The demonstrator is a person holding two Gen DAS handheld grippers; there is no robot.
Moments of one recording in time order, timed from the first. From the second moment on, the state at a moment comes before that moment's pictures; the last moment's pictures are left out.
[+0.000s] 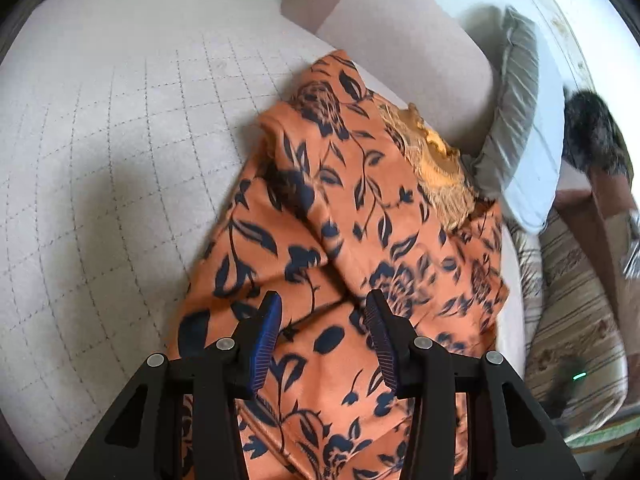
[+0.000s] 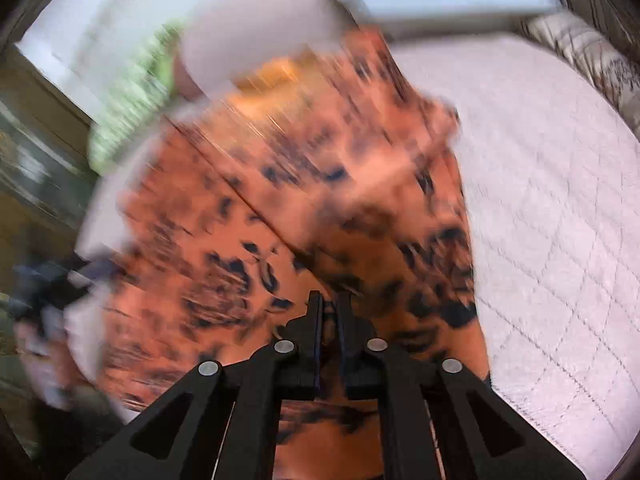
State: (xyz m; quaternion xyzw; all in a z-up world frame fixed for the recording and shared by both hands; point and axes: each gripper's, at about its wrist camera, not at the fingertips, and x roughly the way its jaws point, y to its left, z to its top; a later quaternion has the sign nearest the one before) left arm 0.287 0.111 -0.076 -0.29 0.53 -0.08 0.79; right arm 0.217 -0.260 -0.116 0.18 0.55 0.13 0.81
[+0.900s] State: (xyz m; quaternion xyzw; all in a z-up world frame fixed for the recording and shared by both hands) left arm 0.369 0.184 -0.153 -0.54 0.50 -0.06 0.68; right arm 0.531 0.023 -0.081 0.18 0.58 0.29 0.74
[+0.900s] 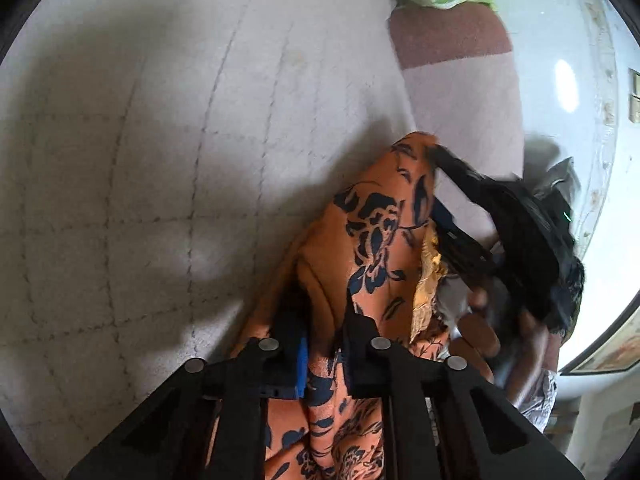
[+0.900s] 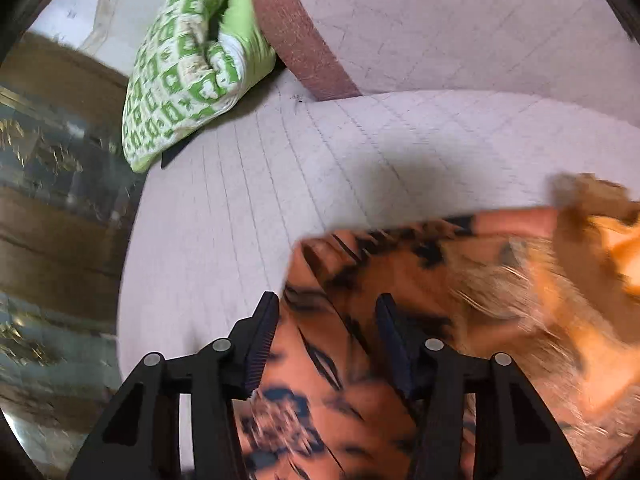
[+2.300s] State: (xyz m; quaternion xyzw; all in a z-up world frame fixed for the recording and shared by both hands) left arm 0.160 0.107 -0.033 -0.23 0.51 -0.03 0.83; right arm 0.180 -0.251 -0.096 0.25 0.49 0.15 0.82
